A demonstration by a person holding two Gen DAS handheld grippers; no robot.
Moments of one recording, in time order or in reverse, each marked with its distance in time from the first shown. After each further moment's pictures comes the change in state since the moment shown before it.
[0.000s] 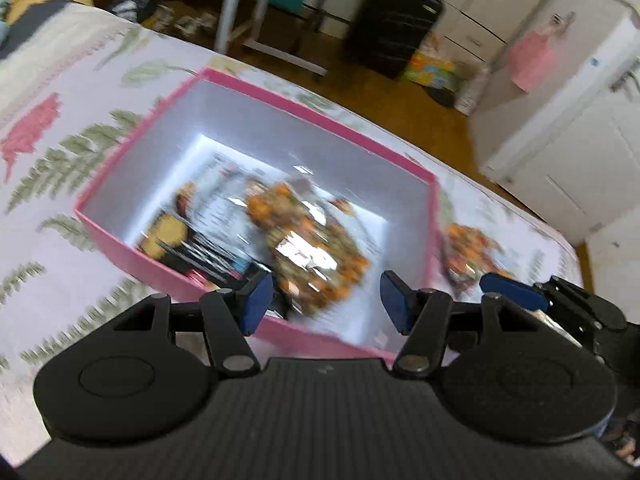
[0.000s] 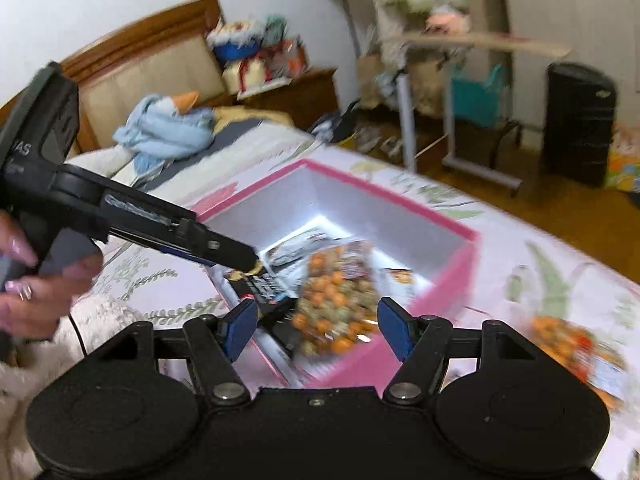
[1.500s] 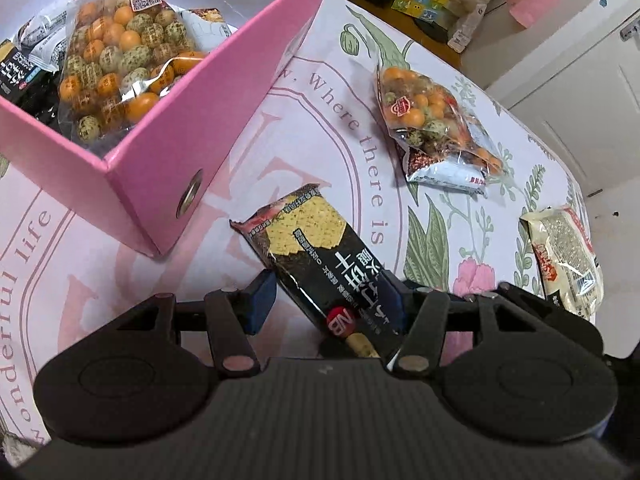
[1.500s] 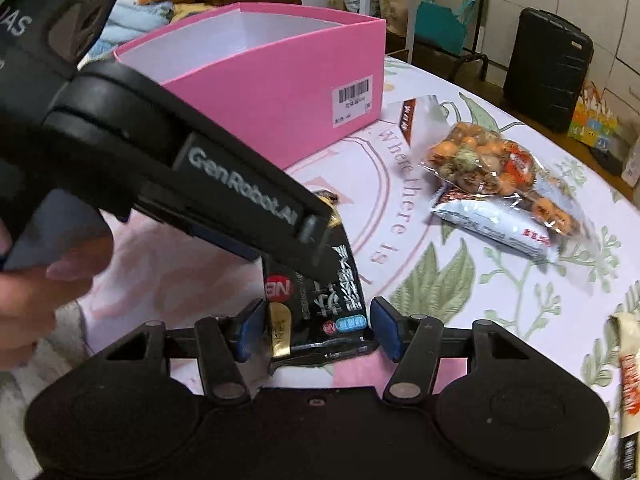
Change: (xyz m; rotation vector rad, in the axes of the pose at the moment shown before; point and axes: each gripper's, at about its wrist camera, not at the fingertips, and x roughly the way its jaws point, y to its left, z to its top) left arm 0.153 -0.110 -0.112 -0.057 0.140 -0.012; right arm 0.012 -0.052 -0.128 -0.072 0.243 -0.139
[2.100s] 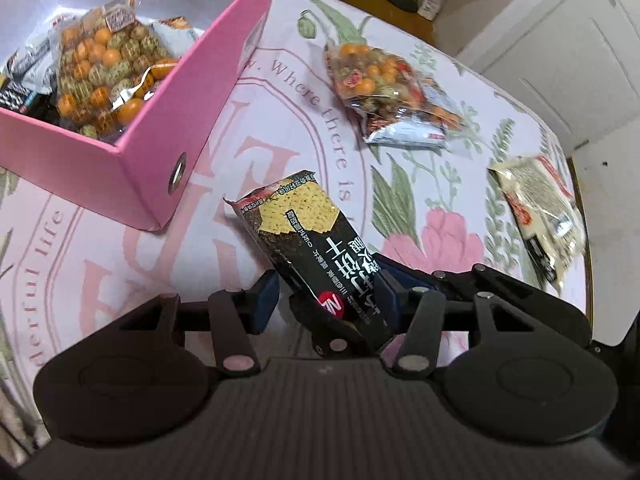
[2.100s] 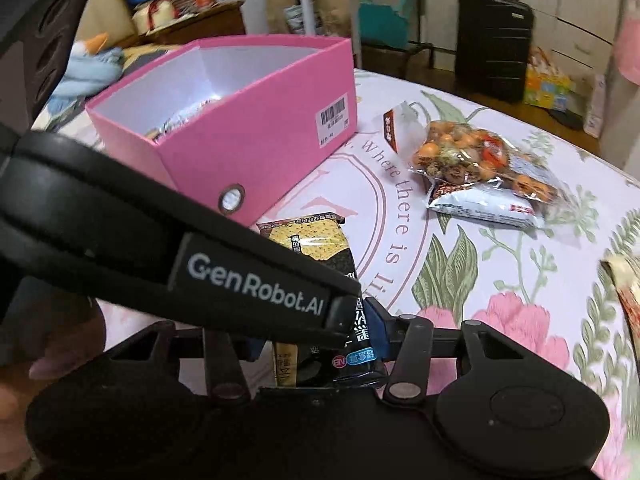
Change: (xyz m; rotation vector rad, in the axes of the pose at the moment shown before) left arm -0.036 -0.017 -0.013 0.130 0.071 -0.019; right arm -0.019 0.030 0.010 0.205 -0.041 -0.083
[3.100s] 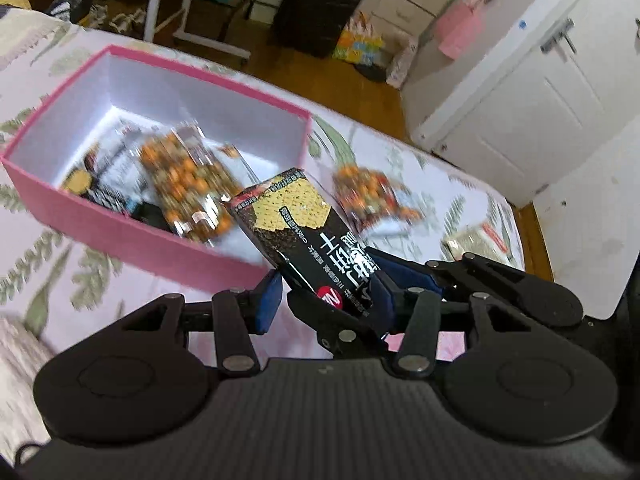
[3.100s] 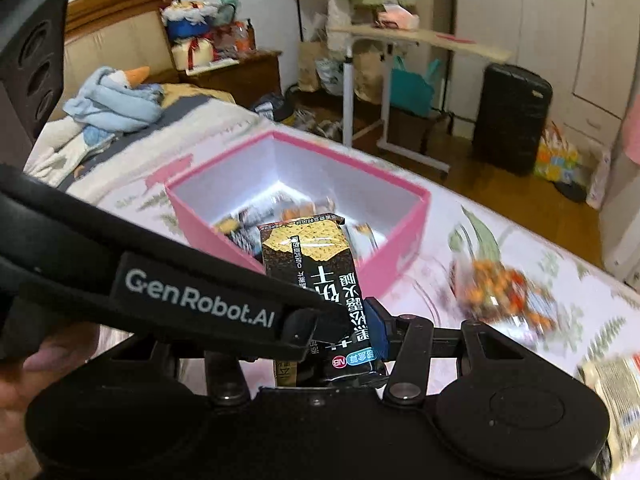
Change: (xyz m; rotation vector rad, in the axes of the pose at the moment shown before) left arm -0.145 0.057 0.033 0.022 -0.203 -0.088; right arm -0.062 0.088 0.076 -0.112 -0.138 -0.004
